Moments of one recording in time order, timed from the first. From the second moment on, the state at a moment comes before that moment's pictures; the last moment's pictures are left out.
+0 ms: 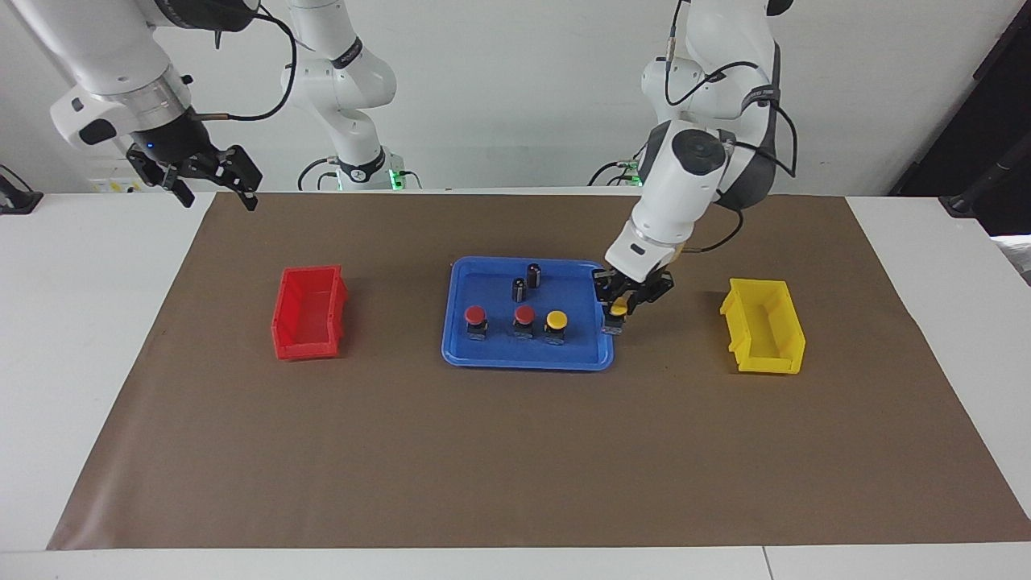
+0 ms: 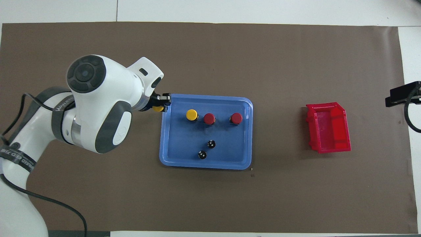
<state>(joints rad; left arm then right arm) -0.56 0.18 0.03 -1.90 -0.12 2.16 -0.39 0.05 -0.03 -0.15 -1.54 0.00 1.45 -0.01</state>
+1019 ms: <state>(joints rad) -0.61 0.26 0.04 -1.92 -0.13 2.26 -0.40 0.05 -0.03 -0.15 -1.55 -0.01 1.43 -0.03</state>
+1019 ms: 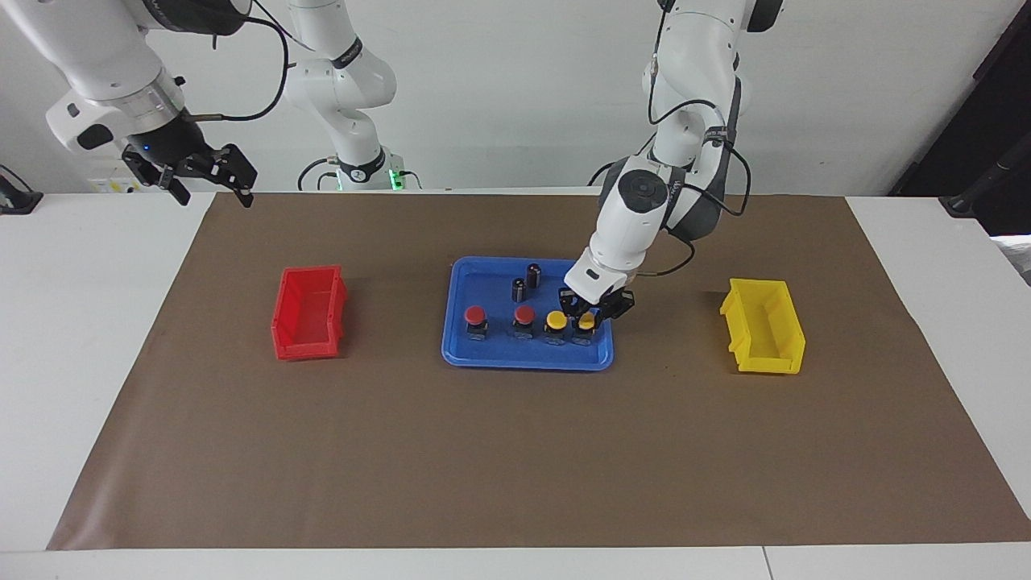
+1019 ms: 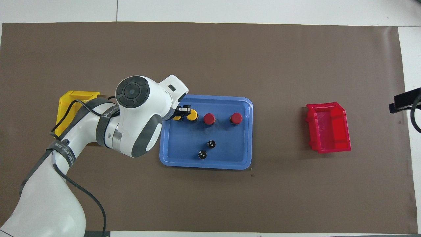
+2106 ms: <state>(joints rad) -0.50 0.13 0.07 -1.72 -0.13 1.88 -0.34 0.05 -0.03 -0.16 -1.55 -0.01 1.44 -0.03</state>
